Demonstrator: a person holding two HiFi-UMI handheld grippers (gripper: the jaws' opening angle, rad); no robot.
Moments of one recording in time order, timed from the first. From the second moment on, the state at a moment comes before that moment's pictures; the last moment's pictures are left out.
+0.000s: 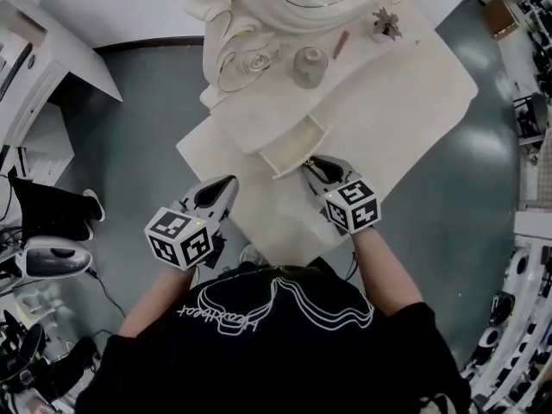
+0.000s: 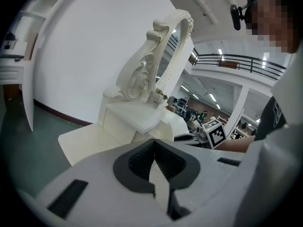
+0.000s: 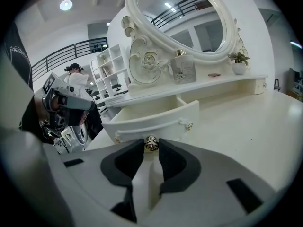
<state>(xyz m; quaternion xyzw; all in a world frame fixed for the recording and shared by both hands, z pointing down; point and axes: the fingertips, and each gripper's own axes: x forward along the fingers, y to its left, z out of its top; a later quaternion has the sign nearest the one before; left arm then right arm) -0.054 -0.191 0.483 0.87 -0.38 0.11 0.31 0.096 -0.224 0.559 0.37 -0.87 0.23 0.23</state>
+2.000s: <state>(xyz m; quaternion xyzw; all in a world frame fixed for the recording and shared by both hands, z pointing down) -0.108 -0.191 0.487 0.84 -0.42 0.09 0.32 0.063 -0.258 0.555 0.37 -0.86 0.25 0.23</state>
